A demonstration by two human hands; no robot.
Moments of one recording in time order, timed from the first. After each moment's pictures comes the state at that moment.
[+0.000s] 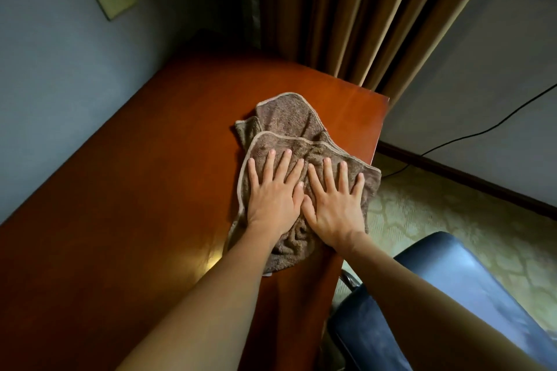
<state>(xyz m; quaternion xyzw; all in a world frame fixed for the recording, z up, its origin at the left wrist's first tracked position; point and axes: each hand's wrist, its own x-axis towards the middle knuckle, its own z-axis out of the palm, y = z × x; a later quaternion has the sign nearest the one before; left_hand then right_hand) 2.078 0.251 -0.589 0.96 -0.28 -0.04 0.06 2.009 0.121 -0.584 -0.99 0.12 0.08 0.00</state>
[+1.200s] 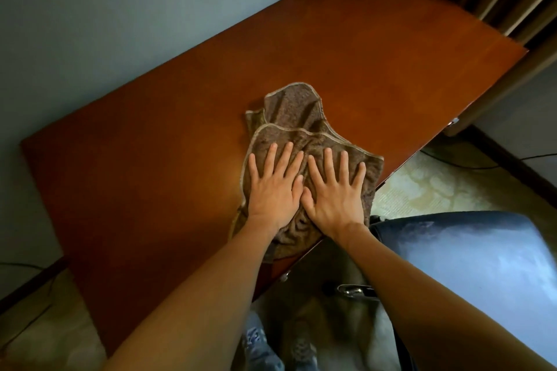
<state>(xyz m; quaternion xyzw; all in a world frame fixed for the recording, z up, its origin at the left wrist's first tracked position) 1.762 0.473 -0.595 1.00 -0.05 -0.04 0.06 1.762 0.322 -0.584 -0.99 -0.12 0.08 -0.01</state>
